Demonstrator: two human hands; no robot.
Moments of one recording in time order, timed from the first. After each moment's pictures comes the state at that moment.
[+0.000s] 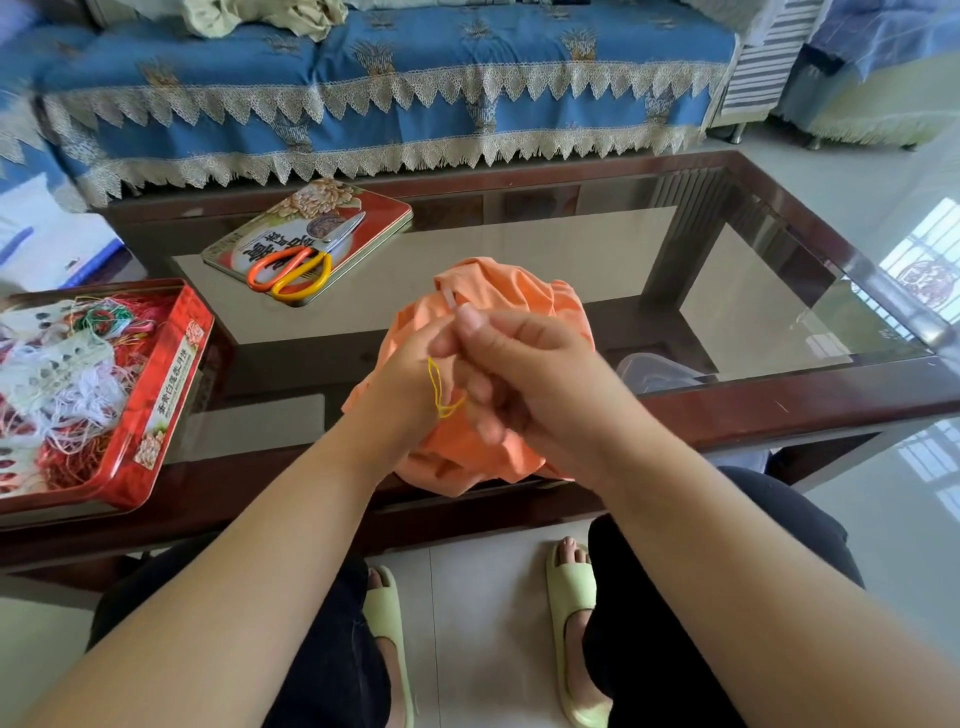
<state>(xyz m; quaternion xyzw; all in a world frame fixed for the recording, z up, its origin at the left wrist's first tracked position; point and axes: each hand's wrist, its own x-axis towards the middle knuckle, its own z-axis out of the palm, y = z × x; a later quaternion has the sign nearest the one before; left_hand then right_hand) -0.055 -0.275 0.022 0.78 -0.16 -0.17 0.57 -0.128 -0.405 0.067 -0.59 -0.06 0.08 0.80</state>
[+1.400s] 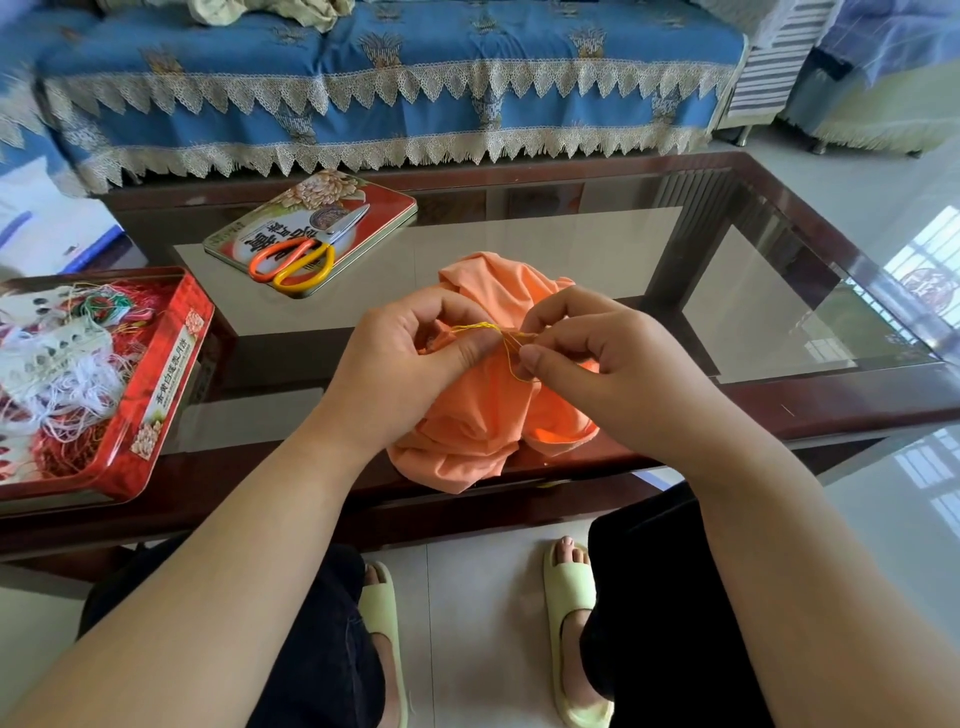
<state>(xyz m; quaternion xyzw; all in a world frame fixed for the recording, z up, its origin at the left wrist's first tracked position) -0.067 -0.270 0.049 0.80 -0.24 -0.04 0.54 -0.132 -0.451 0.063 -0.91 -0.09 -0.10 0.38</state>
